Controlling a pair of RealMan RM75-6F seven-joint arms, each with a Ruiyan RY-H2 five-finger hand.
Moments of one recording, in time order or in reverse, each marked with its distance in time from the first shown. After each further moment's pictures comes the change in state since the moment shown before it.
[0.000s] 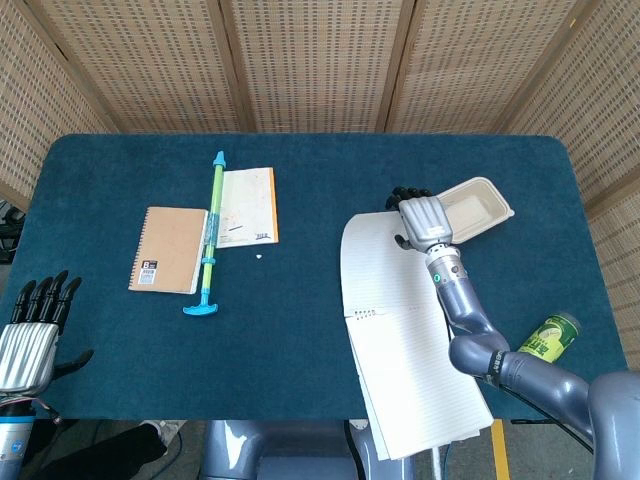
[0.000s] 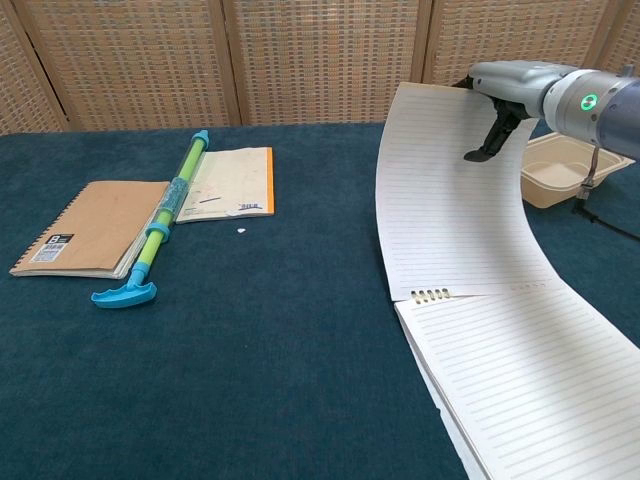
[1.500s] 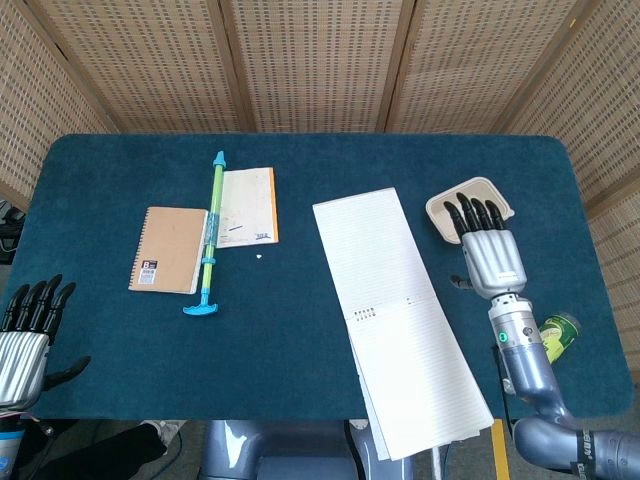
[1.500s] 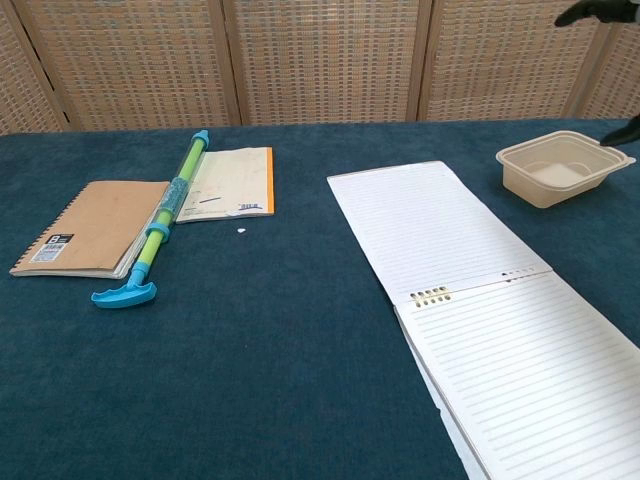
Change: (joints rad) left arm 0.031 0.043 0.035 -0.034 0.097 0.069 -0.056; right arm -0.272 0.404 -0.124 -0.723 -0.009 0.432 -0.185
